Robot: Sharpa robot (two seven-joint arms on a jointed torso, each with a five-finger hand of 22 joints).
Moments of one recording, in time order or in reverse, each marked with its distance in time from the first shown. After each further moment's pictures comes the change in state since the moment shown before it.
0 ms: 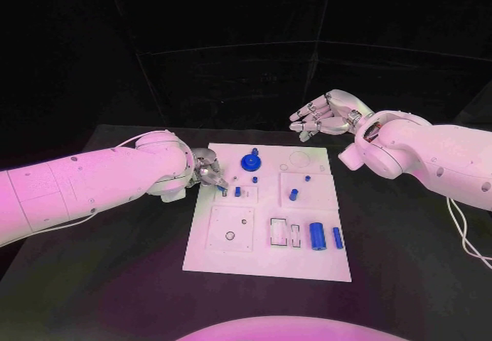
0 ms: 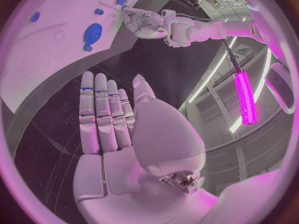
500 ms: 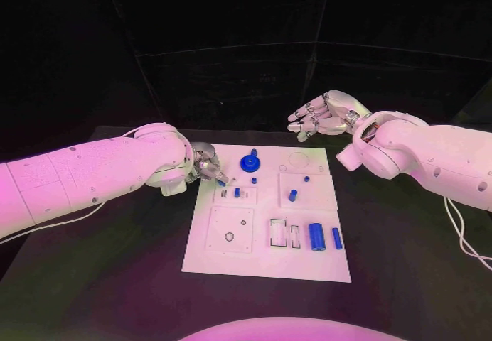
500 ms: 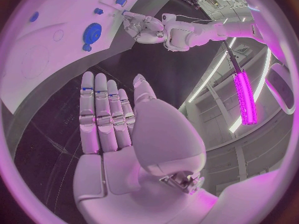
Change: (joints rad) left arm 0.027 0.021 0.004 -0.039 0.078 0.025 -0.006; left_hand 0.027 0.009 -0.024 0.004 0.001 -0.007 0.010 -0.020 -0.006 0.000 0.000 0.005 0.007 0.000 0.000 0.000 0.000 0.000 0.000 0.000 0.000 0.000; right arm 0.000 0.003 0.000 -0.001 0.000 -0.003 0.000; right_hand -0.004 -0.004 -0.003 0.003 0.000 0.000 0.000 0.000 0.000 0.000 0.000 0.000 0.001 0.000 0.000 0.000 0.001 0.000 -0.003 -0.003 0.000 0.001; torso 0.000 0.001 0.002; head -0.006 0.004
